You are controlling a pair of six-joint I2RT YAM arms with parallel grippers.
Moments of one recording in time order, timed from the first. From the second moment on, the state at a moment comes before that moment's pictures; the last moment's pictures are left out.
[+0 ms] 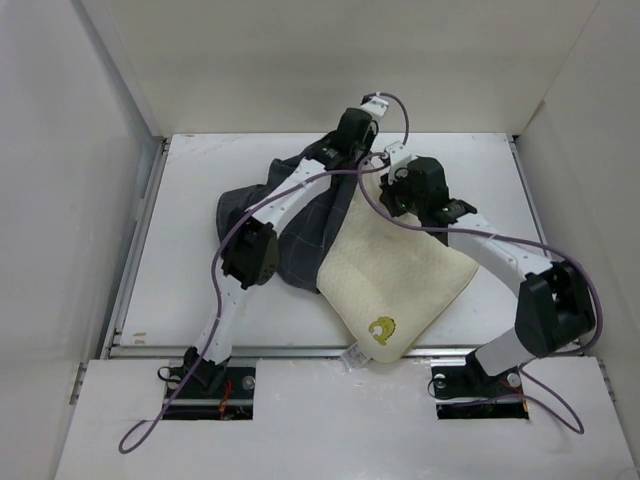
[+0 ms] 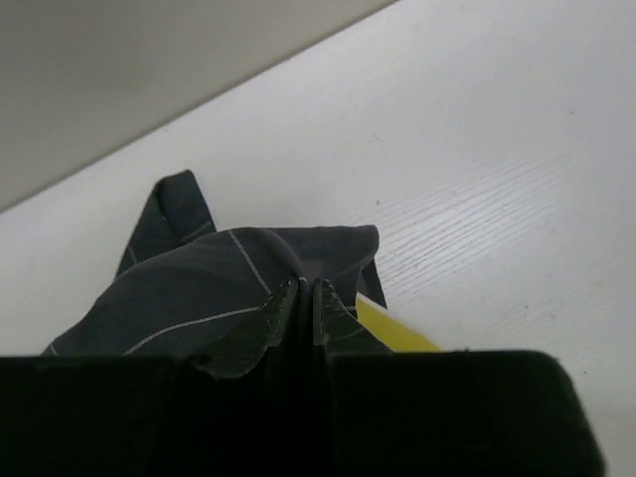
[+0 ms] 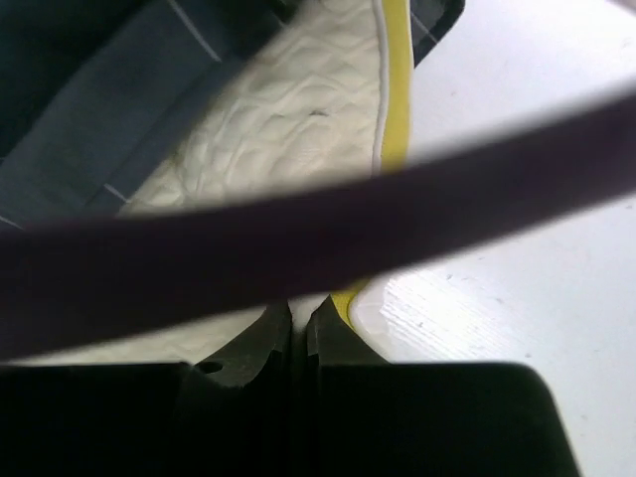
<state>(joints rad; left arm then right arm) -0.65 2.37 2.29 -0.39 -0.22 0.01 0.44 1.54 1.12 -0.09 -0.07 -0.10</state>
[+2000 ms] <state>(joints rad) -0.83 2.13 2.20 -0.41 -0.66 0.12 0.46 1.20 0.93 0.12 -0.13 -0.12</state>
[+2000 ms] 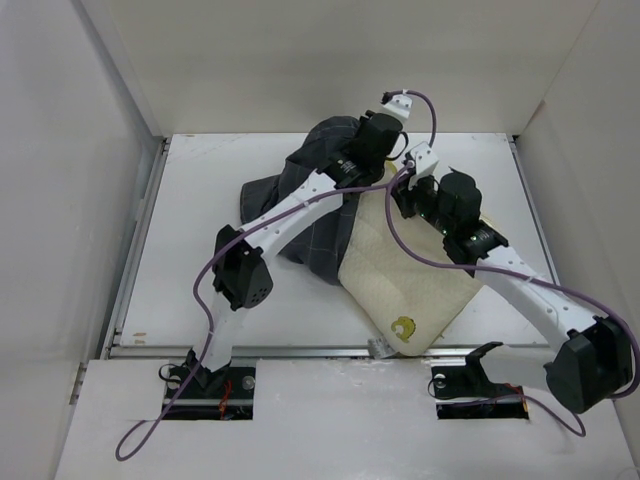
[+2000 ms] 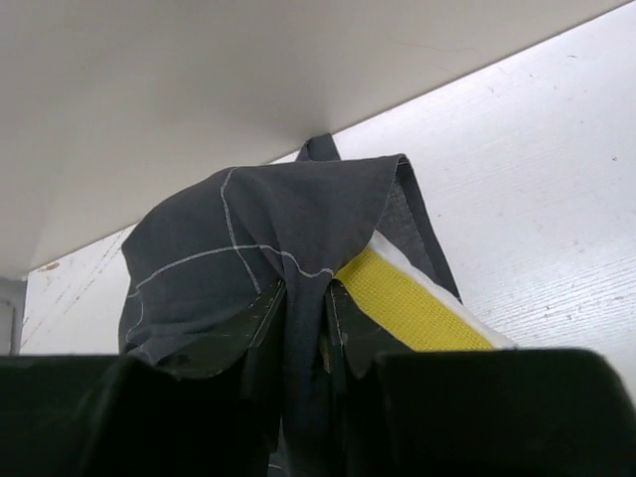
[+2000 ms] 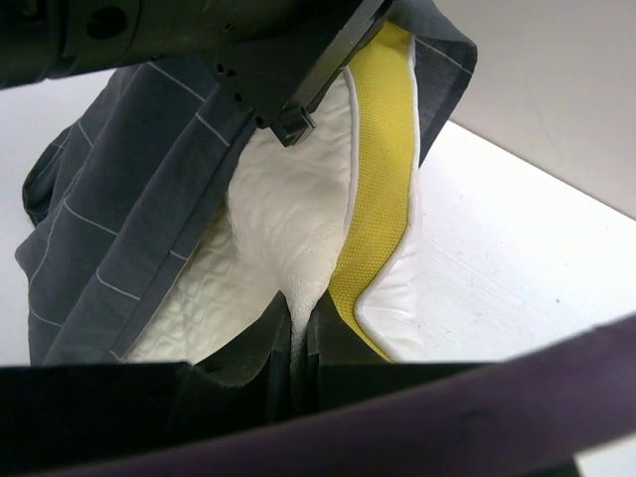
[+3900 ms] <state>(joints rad) -0.76 2.17 2.31 -0.57 0.08 -0.14 0.42 1.16 0.52 0.87 -0.21 0.42</state>
